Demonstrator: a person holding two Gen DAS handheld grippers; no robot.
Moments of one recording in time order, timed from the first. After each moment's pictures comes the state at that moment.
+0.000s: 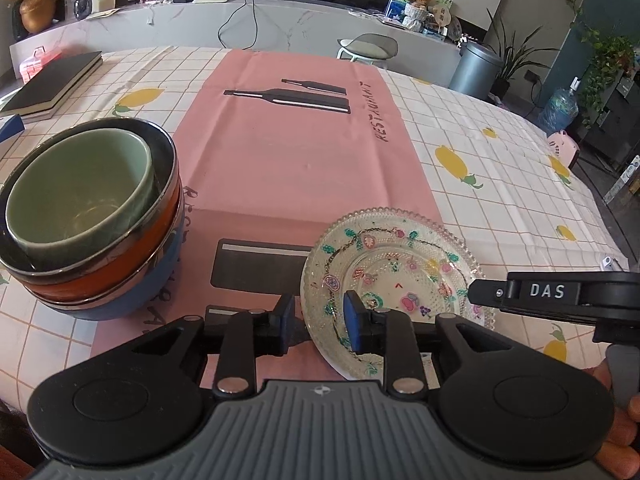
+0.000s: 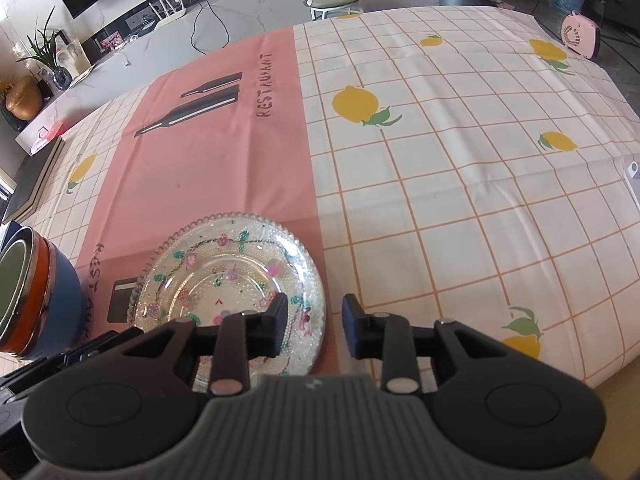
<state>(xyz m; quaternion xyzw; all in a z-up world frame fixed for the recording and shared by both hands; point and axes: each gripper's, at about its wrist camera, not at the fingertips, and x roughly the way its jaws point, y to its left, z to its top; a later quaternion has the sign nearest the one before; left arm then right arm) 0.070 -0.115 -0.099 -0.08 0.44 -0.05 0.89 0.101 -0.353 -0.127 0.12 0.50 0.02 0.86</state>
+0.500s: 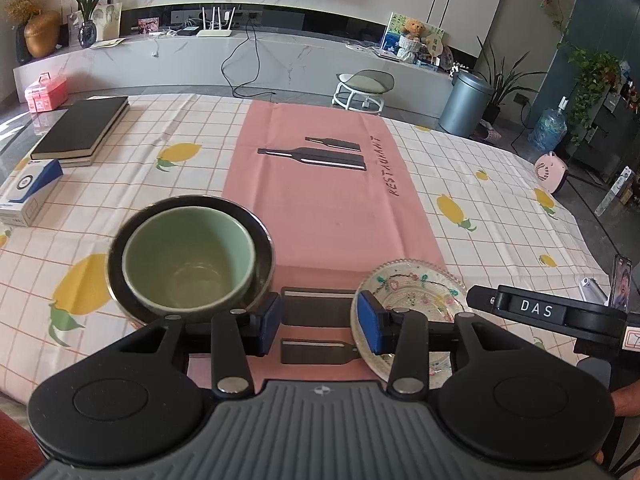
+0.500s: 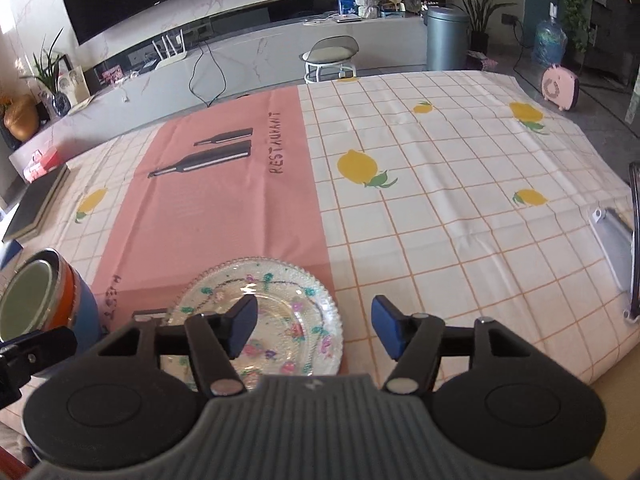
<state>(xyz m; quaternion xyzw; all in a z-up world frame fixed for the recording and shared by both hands) 0.047 -0.057 -0.030 -0.07 0.41 -0.06 0.91 0.070 -0.325 -0.083 0.13 0.43 -0.01 0.89</state>
